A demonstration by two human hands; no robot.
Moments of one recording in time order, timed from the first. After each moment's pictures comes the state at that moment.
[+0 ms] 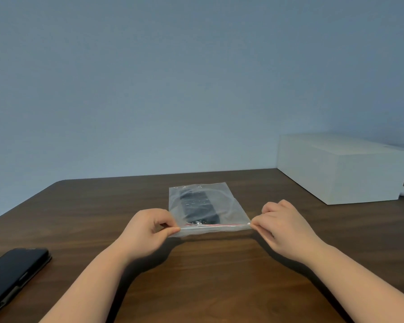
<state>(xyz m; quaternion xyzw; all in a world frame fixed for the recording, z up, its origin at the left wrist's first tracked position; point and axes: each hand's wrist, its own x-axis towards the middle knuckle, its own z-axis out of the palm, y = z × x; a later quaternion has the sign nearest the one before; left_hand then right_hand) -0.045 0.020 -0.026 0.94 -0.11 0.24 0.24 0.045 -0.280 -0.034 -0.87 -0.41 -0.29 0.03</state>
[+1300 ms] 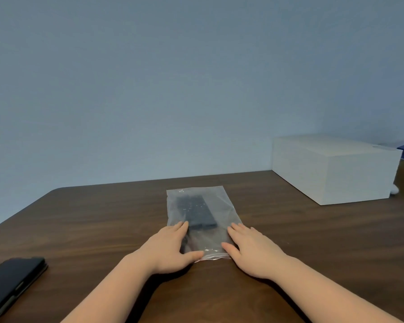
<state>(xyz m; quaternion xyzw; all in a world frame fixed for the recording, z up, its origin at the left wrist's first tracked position) -0.025 -0.024 -0.044 0.99 -0.03 0.01 0.10 0.028 -0.235 -0.055 -0.94 -0.32 -0.01 0.09</state>
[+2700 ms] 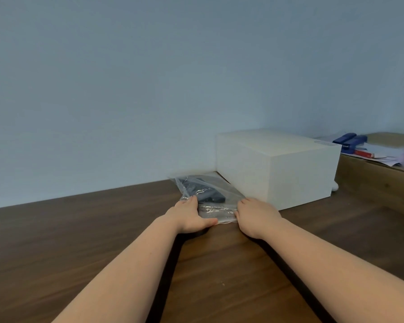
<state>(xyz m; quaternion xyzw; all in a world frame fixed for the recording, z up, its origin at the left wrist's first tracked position) 0.213 -0.177 -0.048 0.99 -0.06 -0.03 0.16 0.212 -0.365 -0.054 -0.99 -0.12 -0.06 -0.02</state>
